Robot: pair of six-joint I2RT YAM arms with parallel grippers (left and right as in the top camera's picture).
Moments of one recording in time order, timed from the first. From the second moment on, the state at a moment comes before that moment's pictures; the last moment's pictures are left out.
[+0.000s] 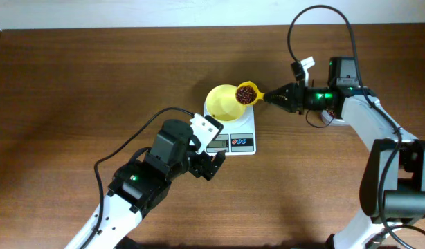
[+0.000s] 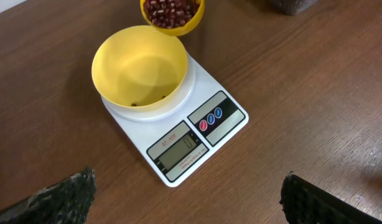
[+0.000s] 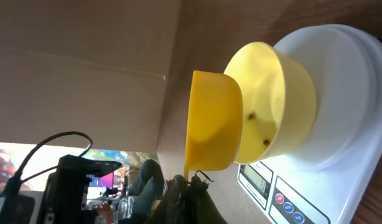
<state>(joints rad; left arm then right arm) -0.57 1.09 0.86 -0.50 0.08 0.11 -0.03 1.89 1.23 -0.38 -1.28 0.29</state>
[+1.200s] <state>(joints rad) -0.57 1.09 0.86 -0.50 0.08 0.11 0.12 1.89 1.23 -0.23 -1.03 -0.08</state>
